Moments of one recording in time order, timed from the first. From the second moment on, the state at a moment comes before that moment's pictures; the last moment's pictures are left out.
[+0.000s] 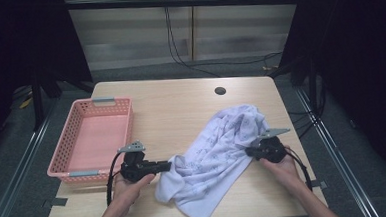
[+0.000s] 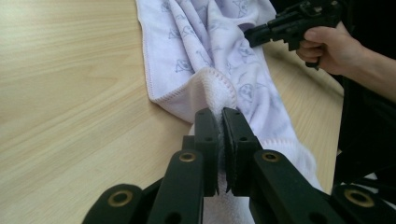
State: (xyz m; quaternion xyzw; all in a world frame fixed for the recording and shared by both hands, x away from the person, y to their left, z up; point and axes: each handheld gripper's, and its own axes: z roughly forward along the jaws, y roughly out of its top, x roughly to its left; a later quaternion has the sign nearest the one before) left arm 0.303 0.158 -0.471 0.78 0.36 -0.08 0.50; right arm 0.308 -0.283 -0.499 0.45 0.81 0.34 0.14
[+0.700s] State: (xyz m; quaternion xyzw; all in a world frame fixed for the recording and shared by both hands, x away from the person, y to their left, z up) left arm 0.297 0.146 -0.458 0.80 0.32 -0.03 0.51; right arm 0.267 -0.297 -0.469 0.42 0.78 0.44 0.11
